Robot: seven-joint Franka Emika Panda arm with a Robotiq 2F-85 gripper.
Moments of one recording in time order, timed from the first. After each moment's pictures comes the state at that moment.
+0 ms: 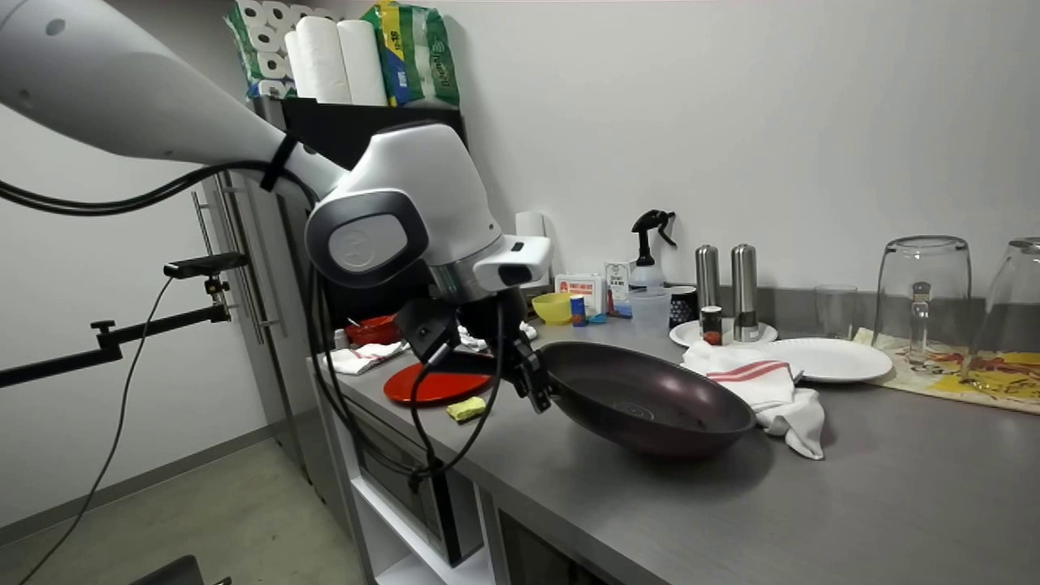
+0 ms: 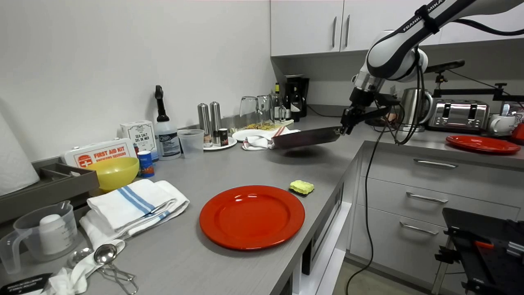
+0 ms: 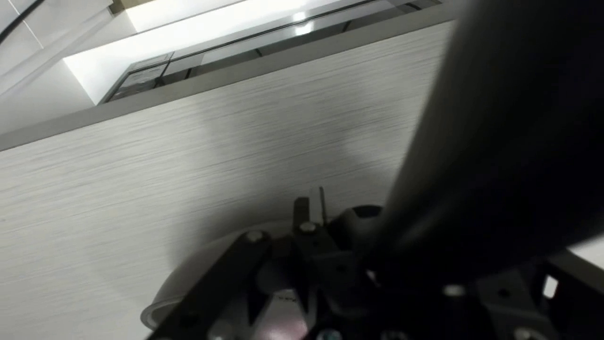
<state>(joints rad) -0.23 0.02 -0.21 -2.26 0.21 2.58 -0.29</state>
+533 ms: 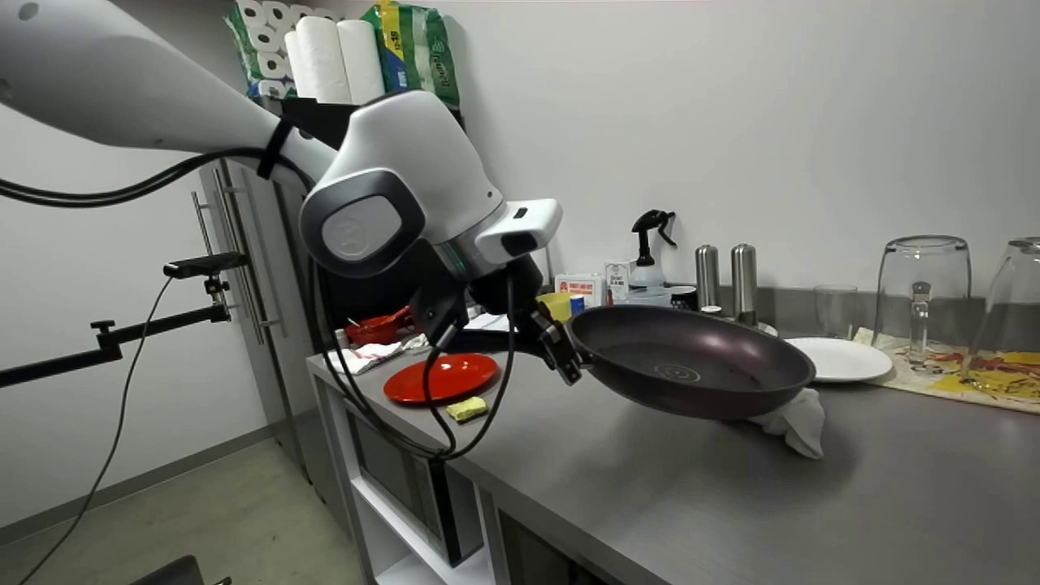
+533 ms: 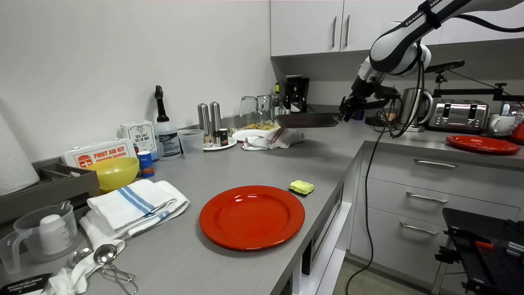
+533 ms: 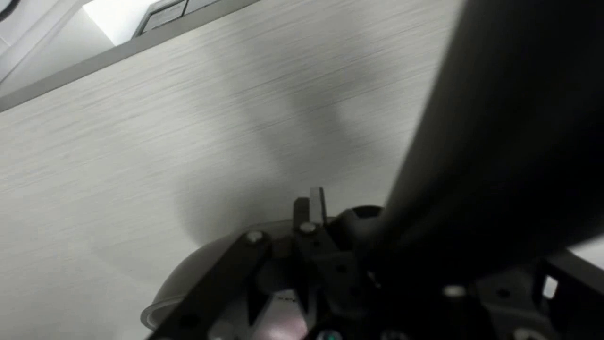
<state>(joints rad) -0.25 0.00 -0.24 -2.24 0.23 2.70 -0.25</state>
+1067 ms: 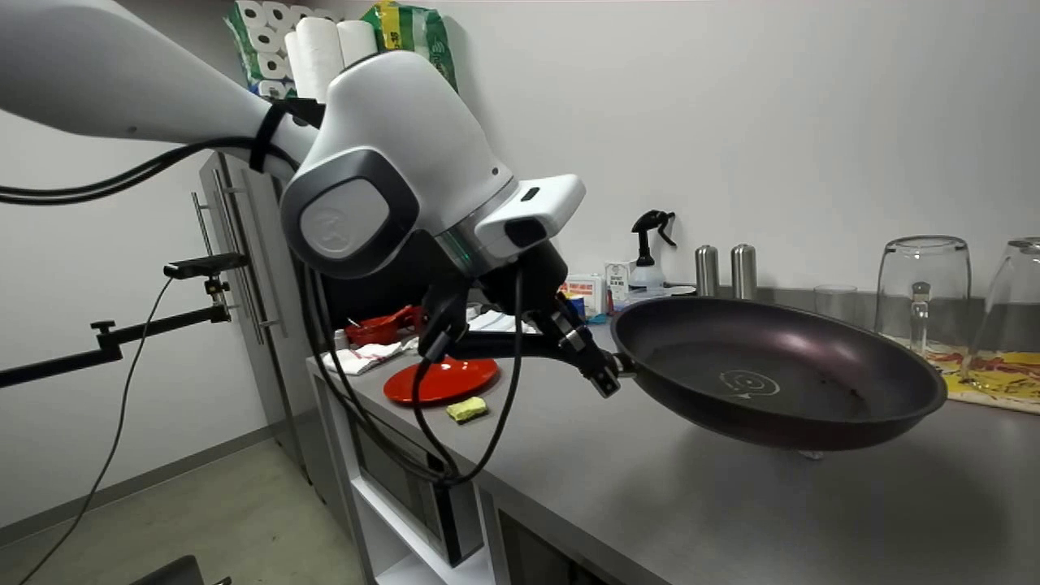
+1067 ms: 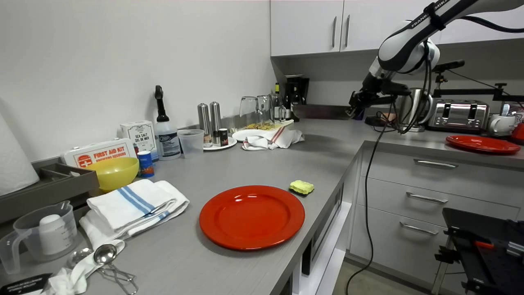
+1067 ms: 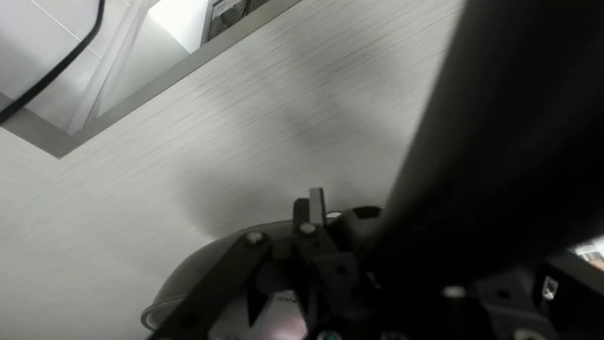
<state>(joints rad) -0.30 0.00 -0.31 -2.23 0.19 2.75 -0.15</state>
